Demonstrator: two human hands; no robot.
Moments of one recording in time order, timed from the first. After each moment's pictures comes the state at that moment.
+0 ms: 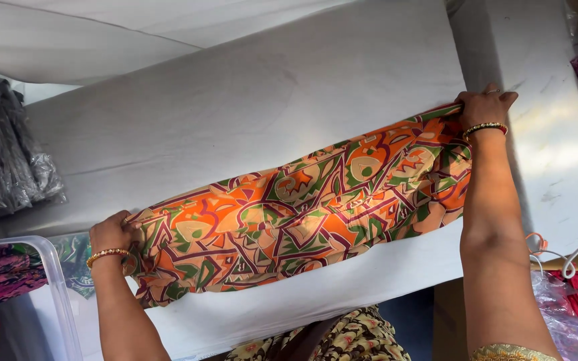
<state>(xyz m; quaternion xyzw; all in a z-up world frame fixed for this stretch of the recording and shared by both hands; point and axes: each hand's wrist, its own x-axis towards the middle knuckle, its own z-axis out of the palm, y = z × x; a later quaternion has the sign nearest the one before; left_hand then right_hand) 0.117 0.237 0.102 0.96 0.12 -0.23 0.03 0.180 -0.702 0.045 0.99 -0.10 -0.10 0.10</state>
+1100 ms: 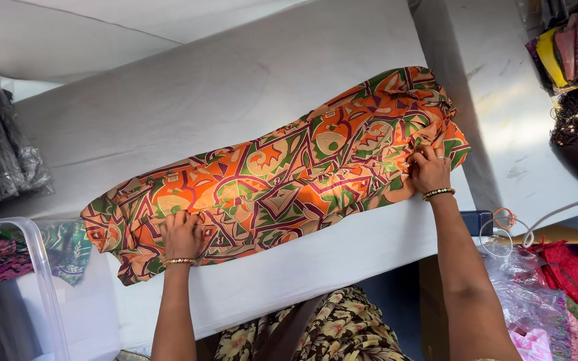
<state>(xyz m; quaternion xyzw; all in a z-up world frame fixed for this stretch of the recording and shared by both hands) 0.016 0.034 0.124 0.99 -0.04 -0.14 0.08 -0.011 -0.619 0.060 0.99 -0.05 0.05 -0.08</state>
